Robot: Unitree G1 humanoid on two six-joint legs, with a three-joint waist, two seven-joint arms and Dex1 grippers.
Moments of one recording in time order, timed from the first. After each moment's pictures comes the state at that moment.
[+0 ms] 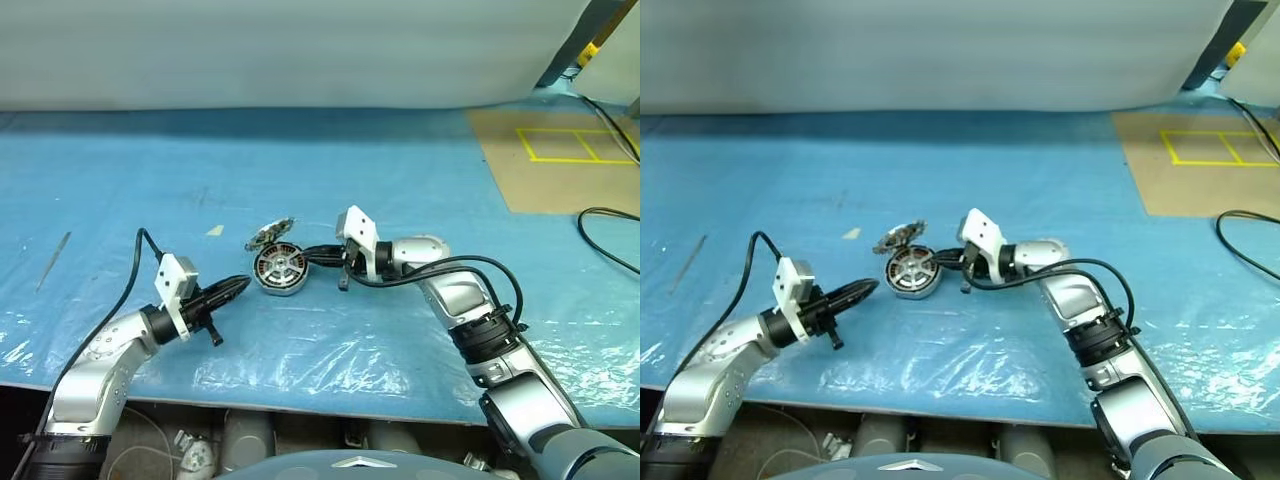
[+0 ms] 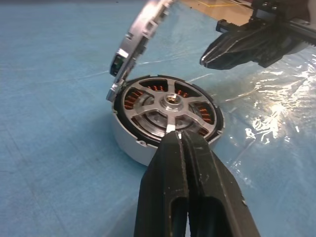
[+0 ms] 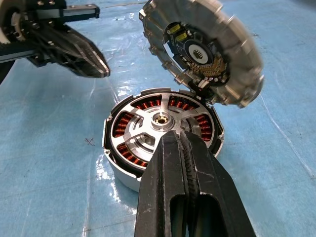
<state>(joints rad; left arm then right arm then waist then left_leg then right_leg) 0.08 0.51 0.12 -0.22 -0.52 0.28 -0.89 -0.54 -0.35 0.32 0.09 0.18 0.35 0.98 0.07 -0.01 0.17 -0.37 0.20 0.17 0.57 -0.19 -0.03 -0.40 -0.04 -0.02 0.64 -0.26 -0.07</state>
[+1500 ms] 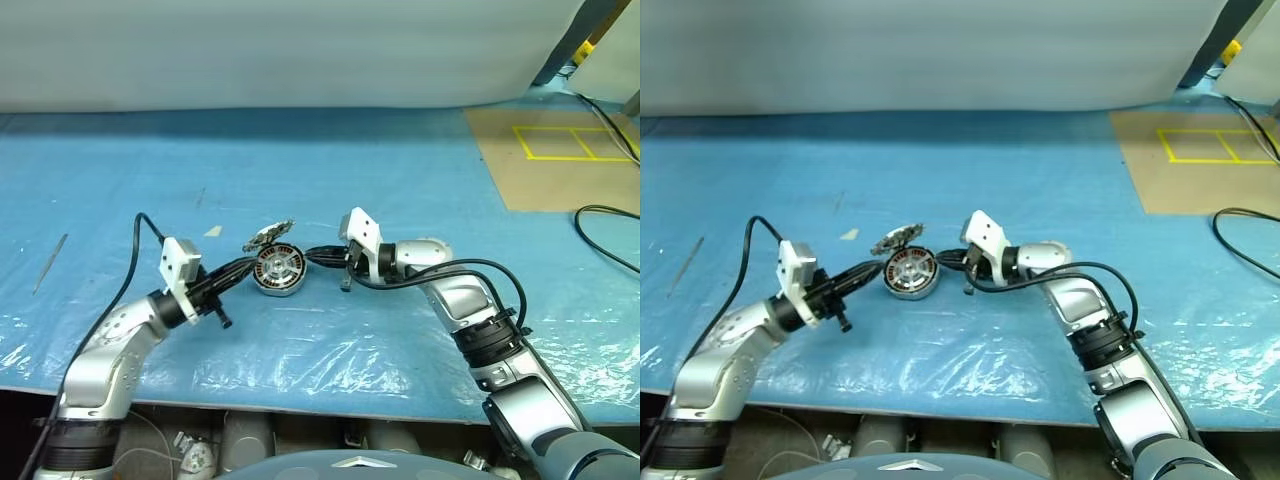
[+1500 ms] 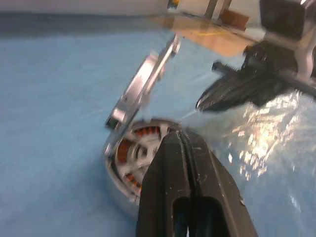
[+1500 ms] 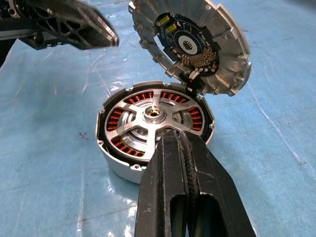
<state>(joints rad) 0.02 0.52 0.14 -0.16 -0.52 0.29 -0.88 -0.52 -0.37 0.31 0.07 0.18 0.34 0.96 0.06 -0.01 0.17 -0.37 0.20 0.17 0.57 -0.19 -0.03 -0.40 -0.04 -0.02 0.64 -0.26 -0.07</state>
